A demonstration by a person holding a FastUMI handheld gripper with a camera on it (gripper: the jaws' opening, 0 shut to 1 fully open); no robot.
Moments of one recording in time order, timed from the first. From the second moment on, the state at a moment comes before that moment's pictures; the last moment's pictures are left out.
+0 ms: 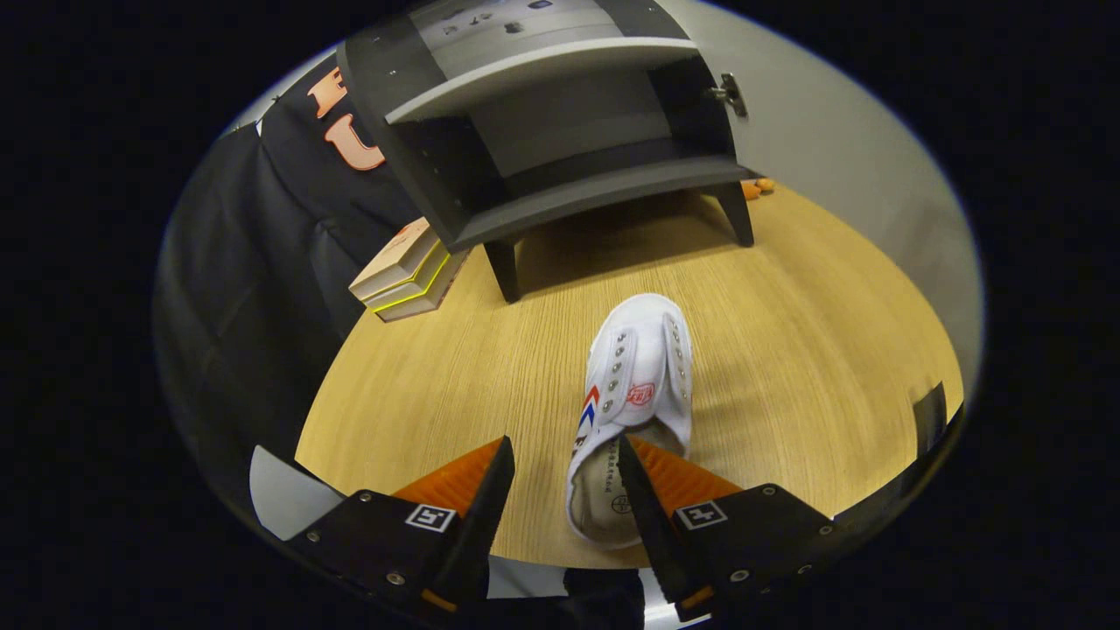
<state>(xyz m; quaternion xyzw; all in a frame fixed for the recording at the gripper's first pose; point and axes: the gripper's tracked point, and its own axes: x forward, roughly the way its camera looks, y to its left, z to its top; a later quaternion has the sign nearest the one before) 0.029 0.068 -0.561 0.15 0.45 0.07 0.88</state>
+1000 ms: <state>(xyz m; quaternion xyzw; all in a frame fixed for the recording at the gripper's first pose) 0.074 0.064 -0.561 0.12 0.46 0.07 0.88</state>
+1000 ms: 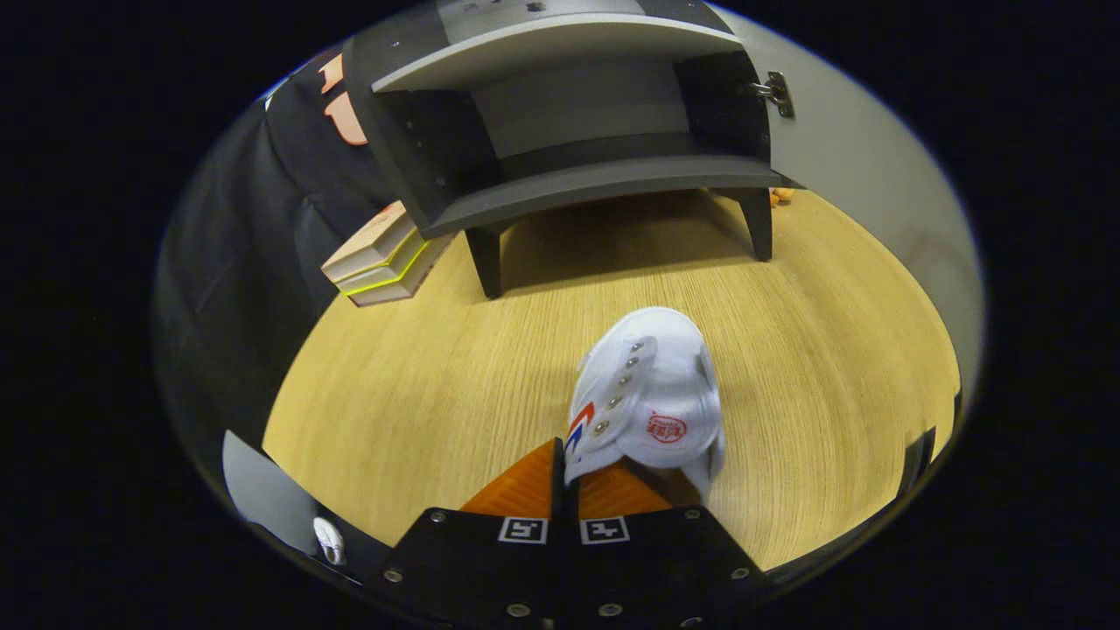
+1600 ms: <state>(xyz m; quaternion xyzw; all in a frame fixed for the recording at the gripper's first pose) 0.113 0.066 -0.385 0.10 0.35 0.10 0.93</state>
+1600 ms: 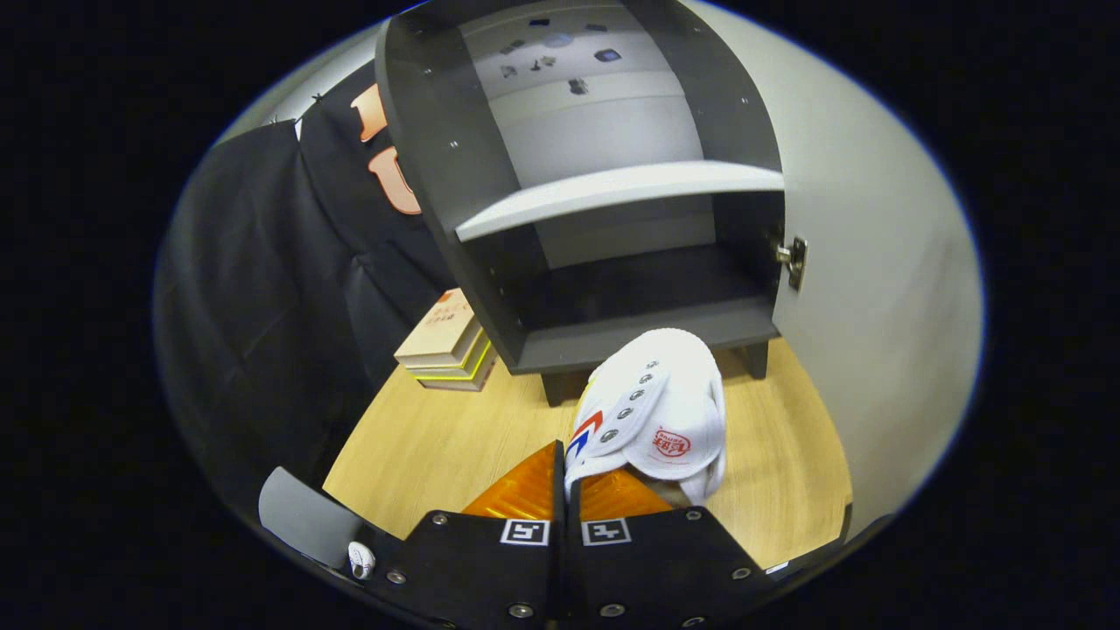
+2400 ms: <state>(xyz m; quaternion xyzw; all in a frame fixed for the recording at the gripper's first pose) 0.266 0.072 -0.261 0.10 0.27 0.12 0.95</state>
